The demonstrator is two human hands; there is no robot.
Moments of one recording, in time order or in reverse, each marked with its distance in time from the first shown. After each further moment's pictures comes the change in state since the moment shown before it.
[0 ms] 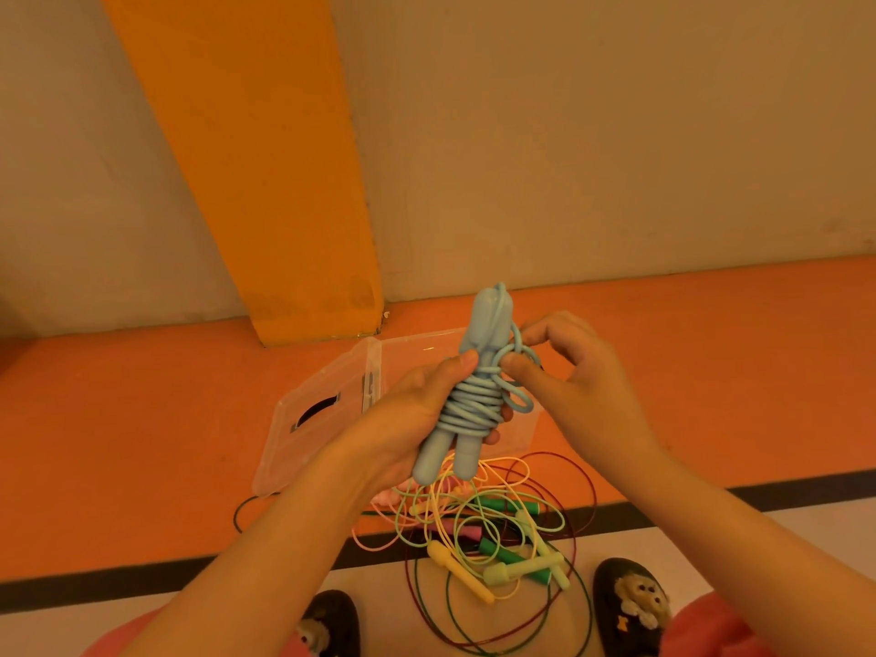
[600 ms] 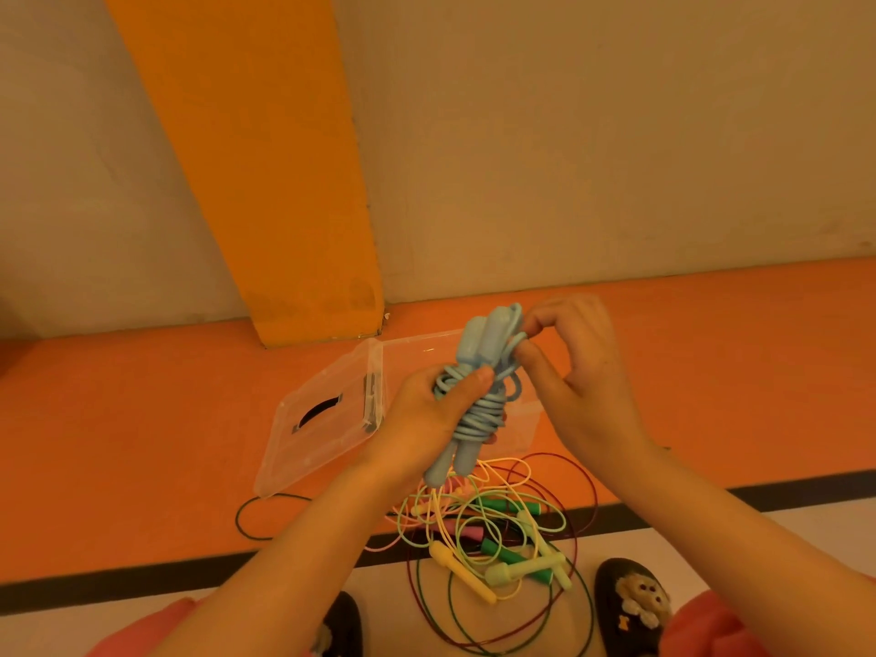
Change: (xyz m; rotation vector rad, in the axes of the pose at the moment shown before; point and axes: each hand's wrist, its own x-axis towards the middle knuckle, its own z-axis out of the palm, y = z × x) left_hand 0.003 -0.019 -0.003 0.163 0.188 0.157; right_hand 0.005 0.005 0.004 -0.216 0.162 -0.324
